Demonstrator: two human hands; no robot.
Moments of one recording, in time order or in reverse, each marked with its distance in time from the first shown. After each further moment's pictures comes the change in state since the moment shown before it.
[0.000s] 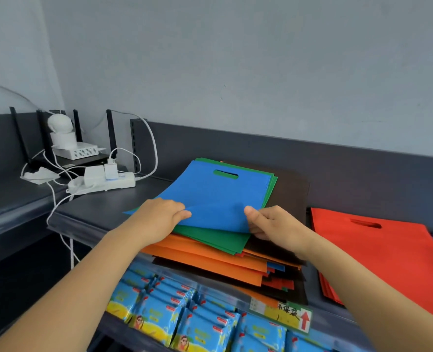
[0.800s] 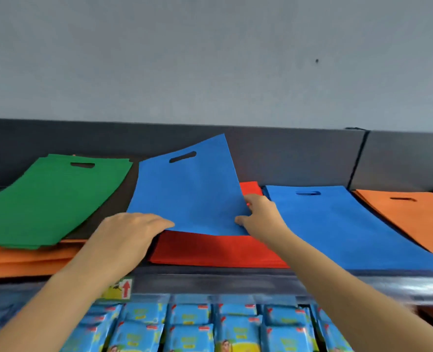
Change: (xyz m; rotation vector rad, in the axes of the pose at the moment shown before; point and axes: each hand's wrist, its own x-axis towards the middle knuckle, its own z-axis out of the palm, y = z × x) left_hand -0.014 0.243 0.042 0.116 0.432 0.603; right_hand -0.160 0.127 -0.163 -0.175 0.518 0.239
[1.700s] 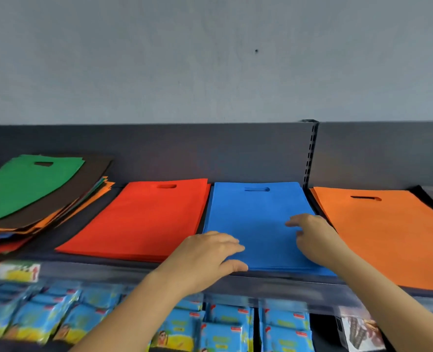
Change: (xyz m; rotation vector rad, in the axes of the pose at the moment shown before) left_hand 0.144 0.278 0.041 -0.336 -0.416 0.001; right_hand -0.007 0.230 -0.192 -0.429 -0.113 0.016
